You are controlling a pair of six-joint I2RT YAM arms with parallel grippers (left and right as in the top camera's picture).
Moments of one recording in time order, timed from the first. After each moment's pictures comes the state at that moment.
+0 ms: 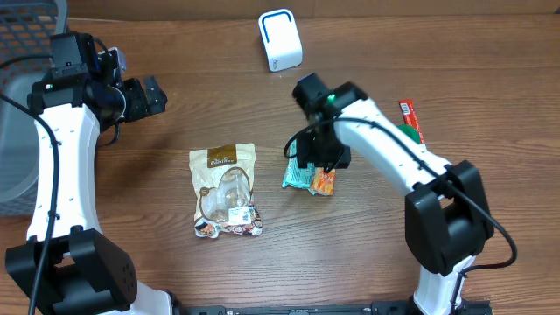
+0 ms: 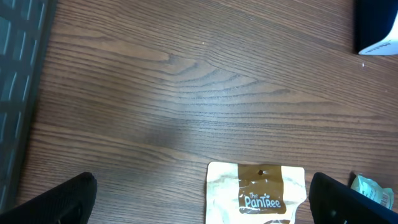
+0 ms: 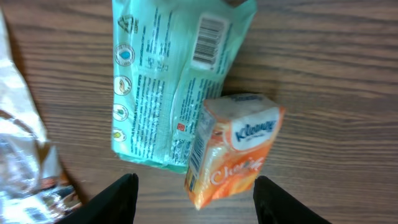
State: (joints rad) left arm 0.21 1.71 1.56 -0.97 0.18 -0.13; right arm 0.54 1.99 1.57 -1.15 -0.08 0.50
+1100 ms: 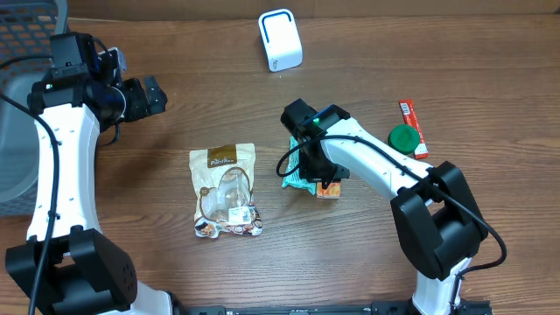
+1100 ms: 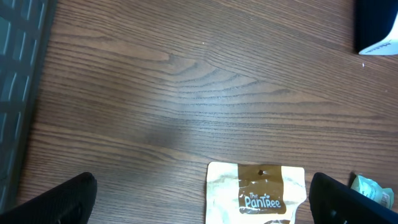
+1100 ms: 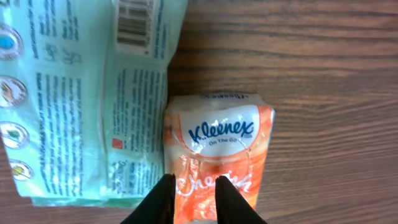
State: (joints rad) left arm 0.21 1.71 1.56 -0.97 0.18 -0.13; right arm 0.61 1.99 1.44 -1.08 0.11 0.64
